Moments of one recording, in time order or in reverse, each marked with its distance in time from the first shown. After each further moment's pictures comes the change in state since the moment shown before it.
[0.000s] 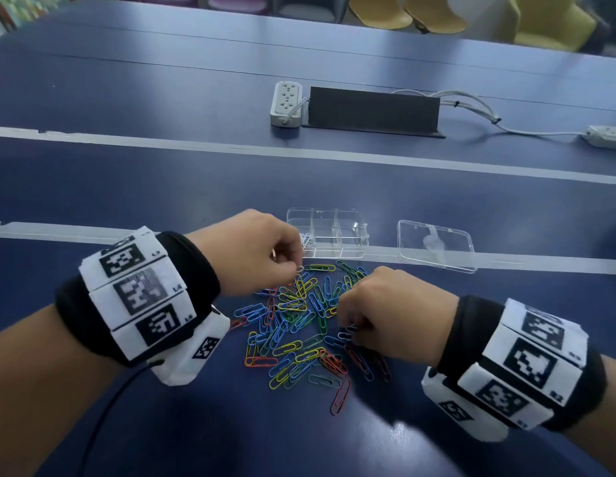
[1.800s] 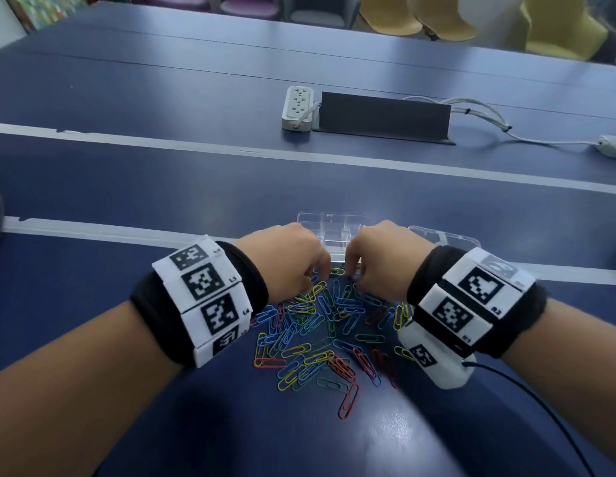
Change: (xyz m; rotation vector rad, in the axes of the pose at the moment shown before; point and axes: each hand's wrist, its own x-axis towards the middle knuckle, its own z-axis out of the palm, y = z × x) left_hand 0.018 0.009 0.014 0.251 -0.155 0.046; right_hand 0.048 0.010 -0.027 0.051 0.046 0.301
